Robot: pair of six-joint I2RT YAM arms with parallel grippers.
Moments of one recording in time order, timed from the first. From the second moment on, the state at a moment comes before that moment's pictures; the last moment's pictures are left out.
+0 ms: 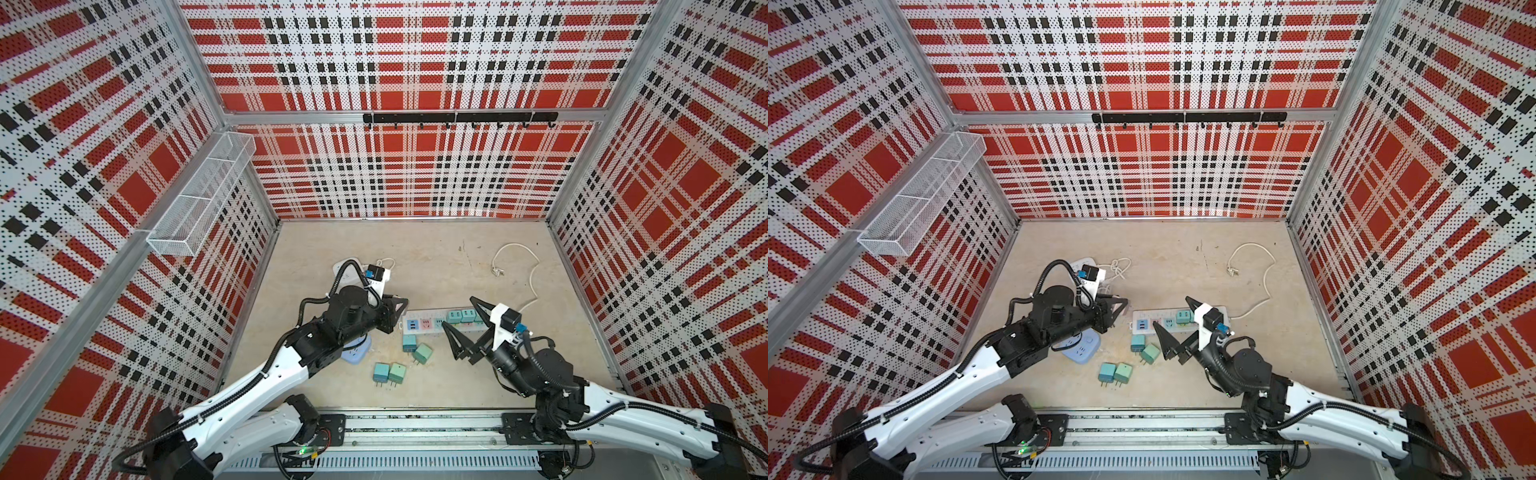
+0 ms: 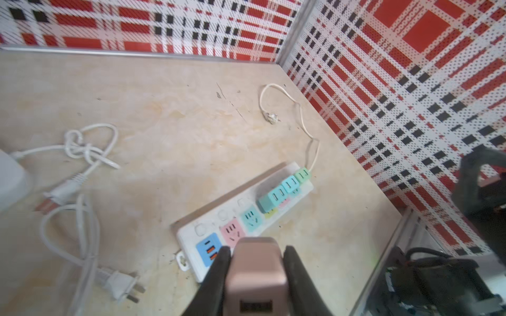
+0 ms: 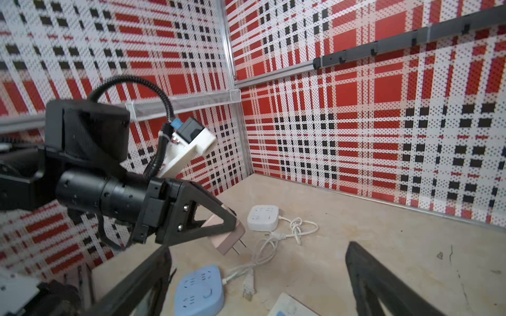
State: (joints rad) left arm -0.75 0.95 0.76 -0.20 0.04 -0.39; right arm 1.20 0.59 0.40 0.40 0.48 0.15
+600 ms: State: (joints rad) left arm -0.82 1.11 0.71 -0.10 0.06 0.12; right arm 1.20 0.33 0.49 0.04 0.57 0.42
